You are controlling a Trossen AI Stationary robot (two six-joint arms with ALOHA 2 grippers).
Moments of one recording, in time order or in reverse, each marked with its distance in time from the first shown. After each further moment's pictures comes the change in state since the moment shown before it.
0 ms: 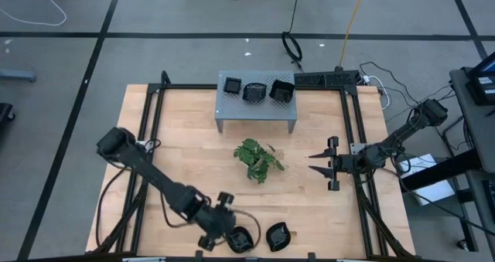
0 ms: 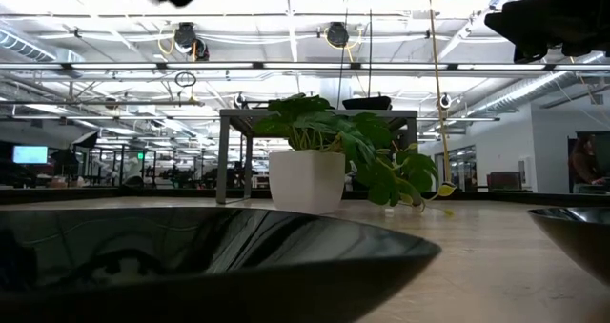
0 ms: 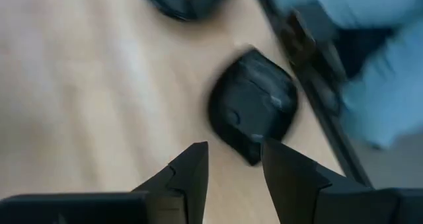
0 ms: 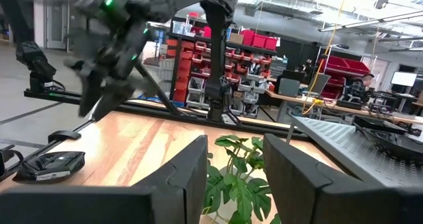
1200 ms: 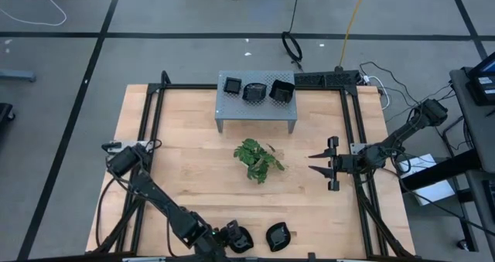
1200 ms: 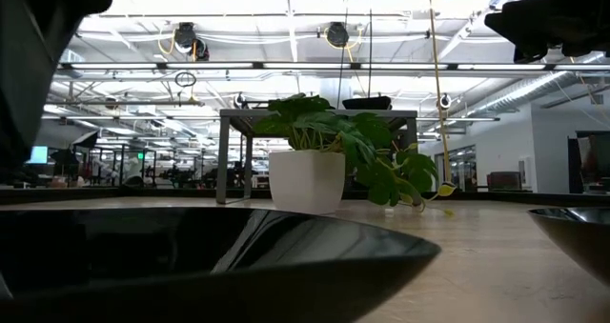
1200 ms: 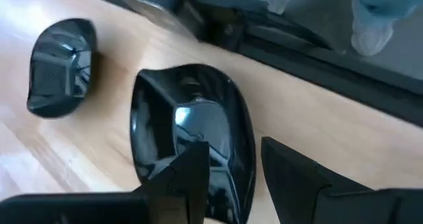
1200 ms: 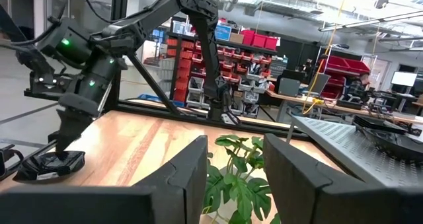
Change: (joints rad) left arm -0.135 0.231 0.000 0.202 -0.124 0.700; right arm 0.000 0.000 0.000 0.000 0.000 0.000
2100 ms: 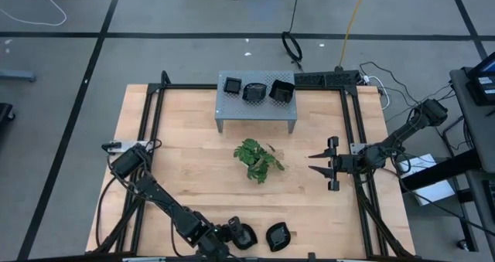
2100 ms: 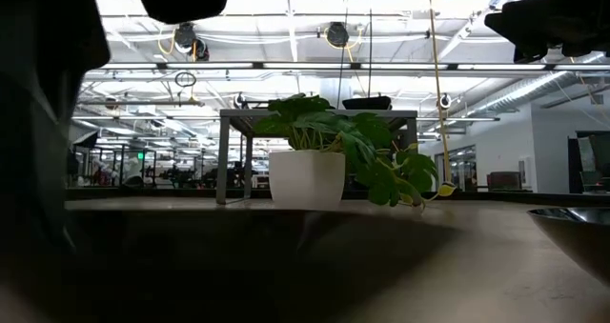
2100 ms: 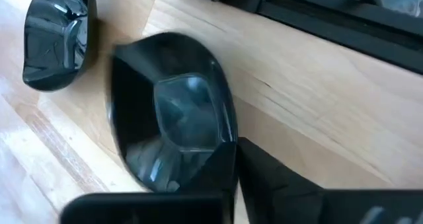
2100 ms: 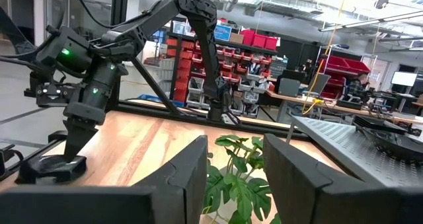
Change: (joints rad) left arm 0.014 0.034 -0.001 -0.001 -0.062 -0.002; right arm 0.000 0.000 0.000 -0.001 0.000 0.000
